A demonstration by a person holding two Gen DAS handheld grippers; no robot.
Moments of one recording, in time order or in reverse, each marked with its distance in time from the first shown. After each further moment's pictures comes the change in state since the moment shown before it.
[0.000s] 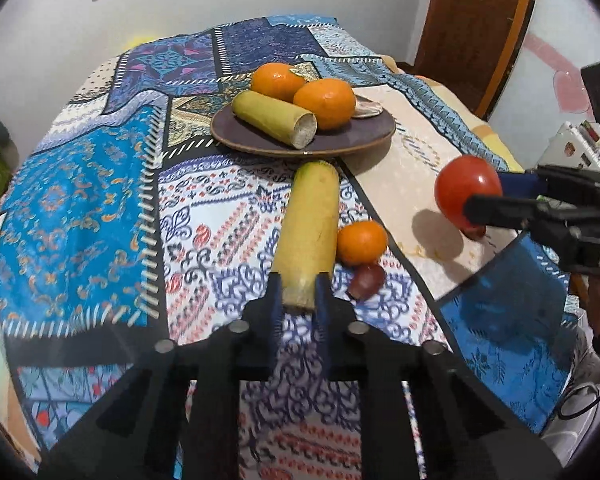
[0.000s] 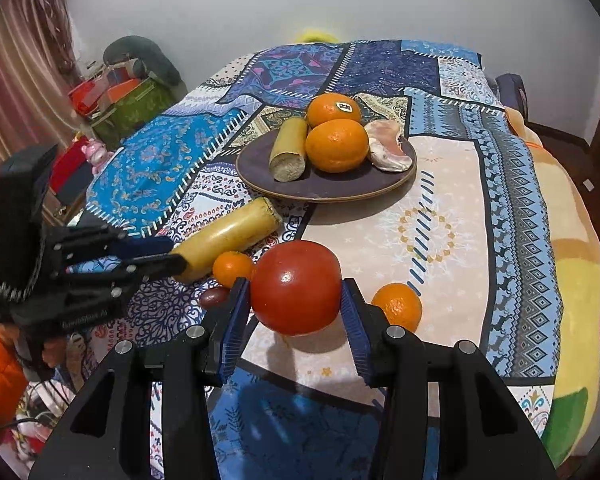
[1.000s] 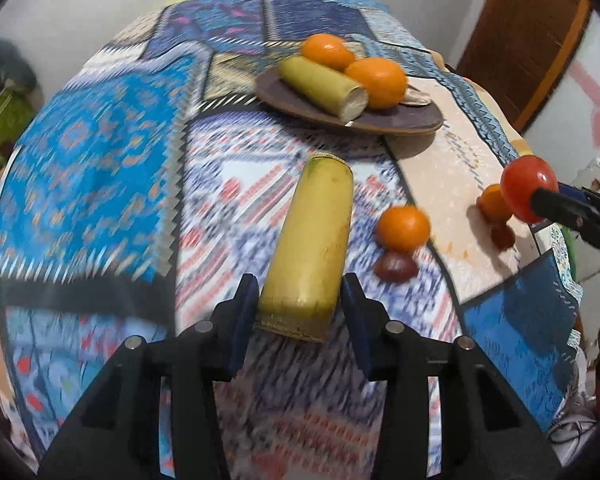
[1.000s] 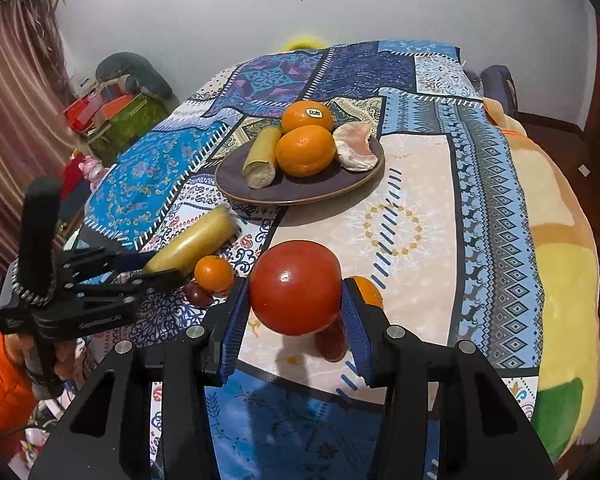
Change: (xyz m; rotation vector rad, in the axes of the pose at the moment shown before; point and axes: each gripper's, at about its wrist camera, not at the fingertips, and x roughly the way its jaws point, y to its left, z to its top) left arm 0.007 0.016 -0.014 -0.180 0.079 0.057; right arm -0.014 -0.024 -0.003 0.051 -0.026 0.010
